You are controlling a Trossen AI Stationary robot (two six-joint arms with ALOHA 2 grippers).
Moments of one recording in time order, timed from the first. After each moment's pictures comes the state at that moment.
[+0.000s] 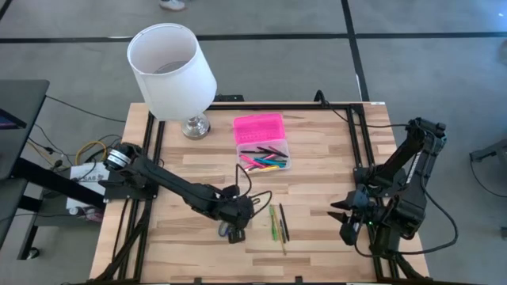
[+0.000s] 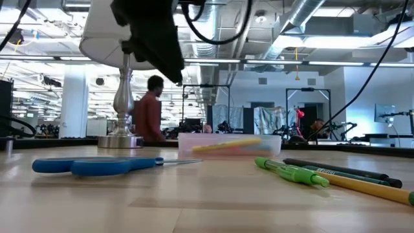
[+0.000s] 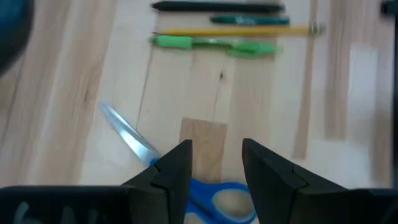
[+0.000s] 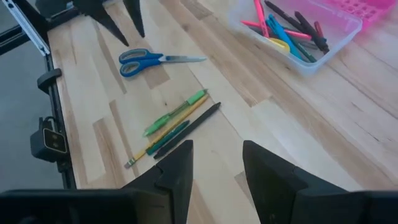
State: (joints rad) left arm -0.41 1.81 1.36 -0.61 -0.16 -0.54; right arm 1.11 1.30 1.10 -1.20 0.82 1.59
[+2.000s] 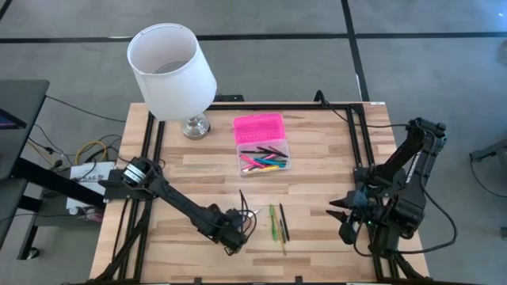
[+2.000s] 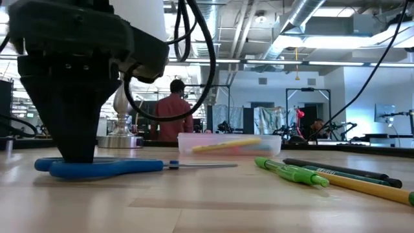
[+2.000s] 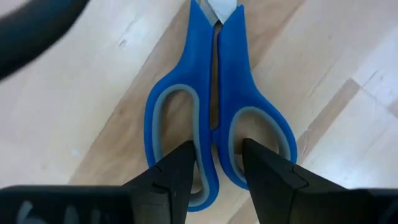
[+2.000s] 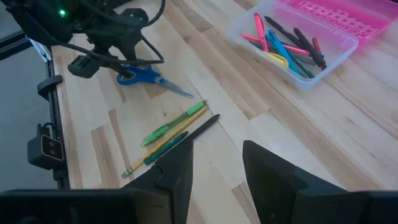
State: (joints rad) left arm -0.51 2.02 1.34 -0.78 -0.13 -1.13; right arm 1.10 1.30 1.10 -1.20 0.86 1.55
